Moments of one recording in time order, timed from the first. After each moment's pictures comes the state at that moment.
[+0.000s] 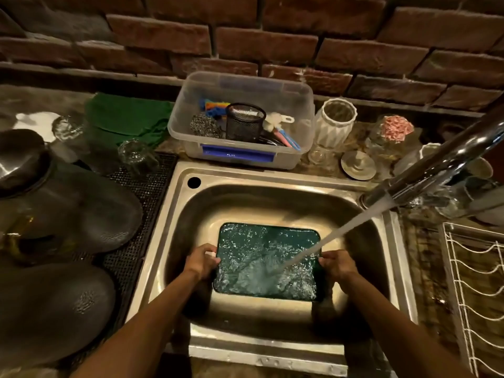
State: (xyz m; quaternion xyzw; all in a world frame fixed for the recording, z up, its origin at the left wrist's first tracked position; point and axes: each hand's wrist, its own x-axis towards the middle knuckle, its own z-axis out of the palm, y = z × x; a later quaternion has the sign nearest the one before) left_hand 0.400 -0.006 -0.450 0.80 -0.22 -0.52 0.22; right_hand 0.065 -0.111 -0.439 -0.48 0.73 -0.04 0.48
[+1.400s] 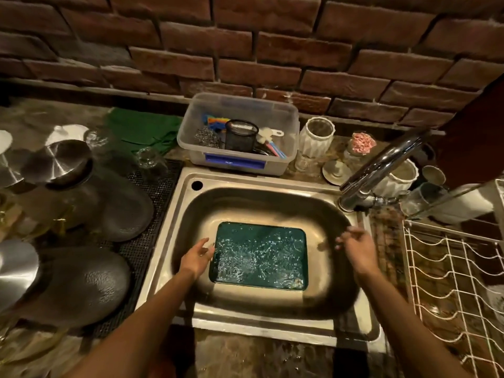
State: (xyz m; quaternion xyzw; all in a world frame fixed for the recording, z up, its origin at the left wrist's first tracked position) left_hand 0.388 0.021 -0.388 0.81 -0.27 -0.48 0.23; right_hand 0.040 -0.113 -0.322 -0.35 0.75 -0.30 0.47
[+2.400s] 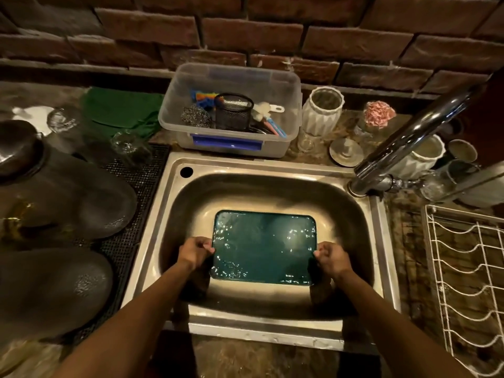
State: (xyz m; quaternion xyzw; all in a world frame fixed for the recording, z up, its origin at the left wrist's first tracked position) left_hand 0.386 0.003 -0.440 0.82 -0.22 -0.47 0.24; right_hand 0.049 -0.087 -0.440 -0.49 0.73 -0.09 0.47
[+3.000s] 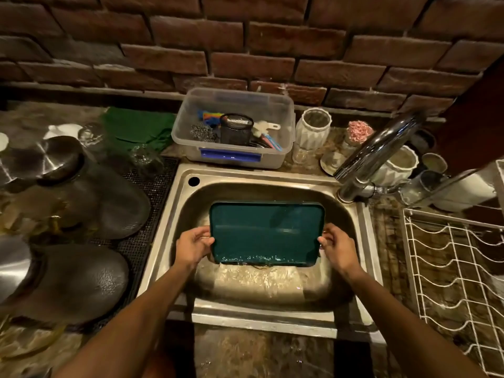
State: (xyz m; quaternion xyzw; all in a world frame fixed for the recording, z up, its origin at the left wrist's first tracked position) left_hand 0.383 0.010 -0.374 0.72 -0.20 -0.48 0.46; right_hand 0.043 -0.092 -0.364 -0.63 0.63 -0.19 0.40
